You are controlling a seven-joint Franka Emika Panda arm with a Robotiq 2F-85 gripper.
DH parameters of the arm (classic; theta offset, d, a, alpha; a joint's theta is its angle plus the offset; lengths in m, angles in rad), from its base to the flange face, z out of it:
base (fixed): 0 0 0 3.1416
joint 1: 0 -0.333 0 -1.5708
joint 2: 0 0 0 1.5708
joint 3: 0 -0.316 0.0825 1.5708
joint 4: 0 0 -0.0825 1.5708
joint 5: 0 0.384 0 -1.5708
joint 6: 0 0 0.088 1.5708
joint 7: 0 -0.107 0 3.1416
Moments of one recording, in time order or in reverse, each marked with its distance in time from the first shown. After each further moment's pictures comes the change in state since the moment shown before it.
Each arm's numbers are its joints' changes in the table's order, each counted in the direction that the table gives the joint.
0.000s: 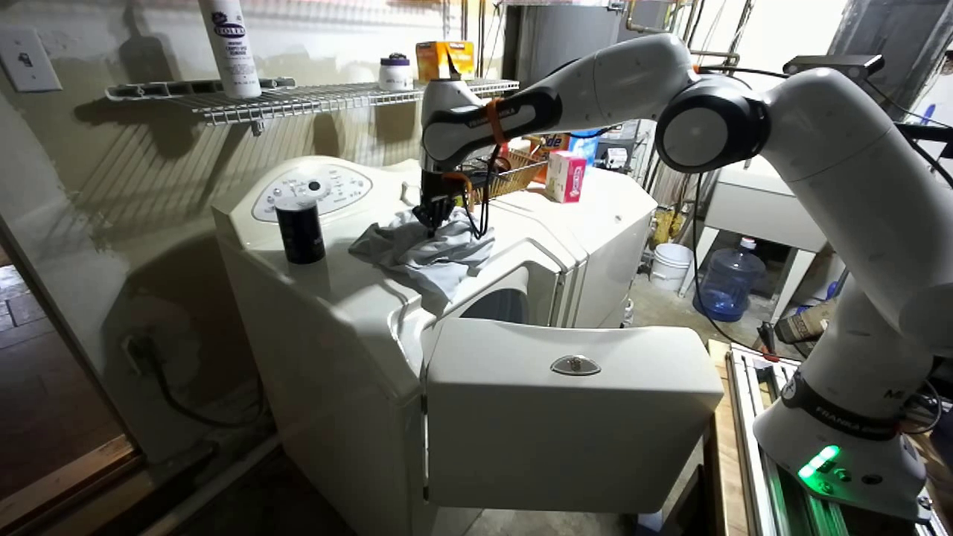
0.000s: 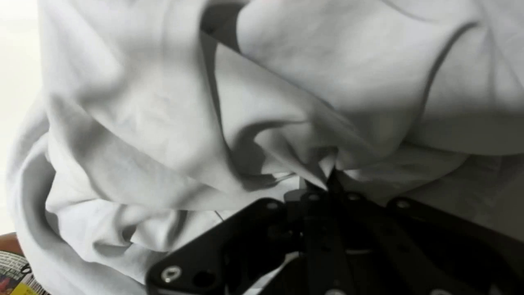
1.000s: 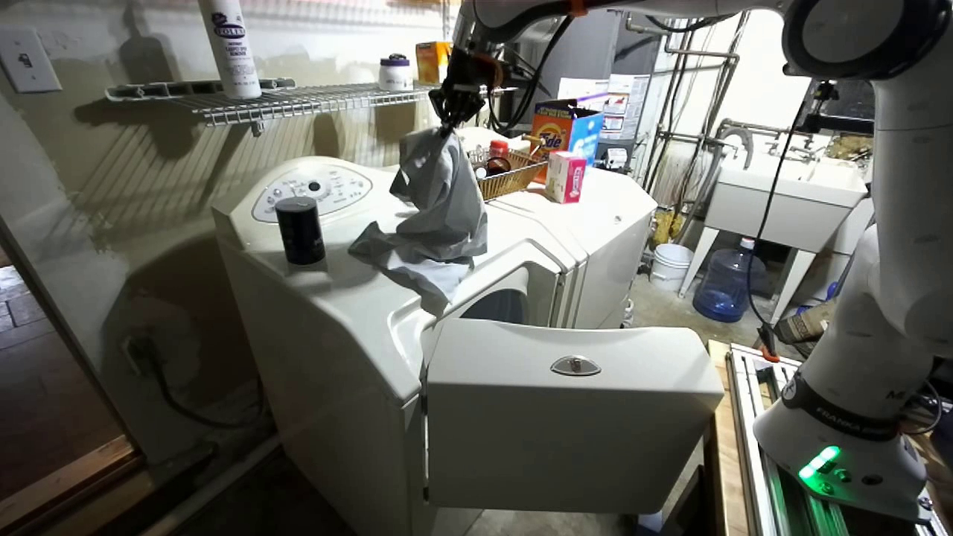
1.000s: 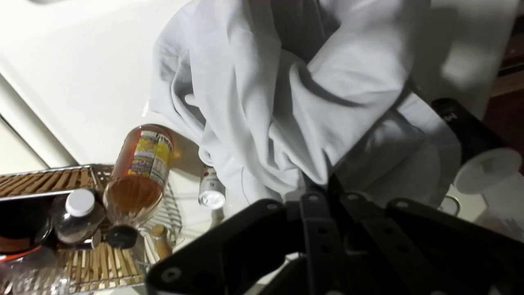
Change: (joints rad) arm -0.036 0.482 0.043 0.270 -0.009 -0.049 -0.208
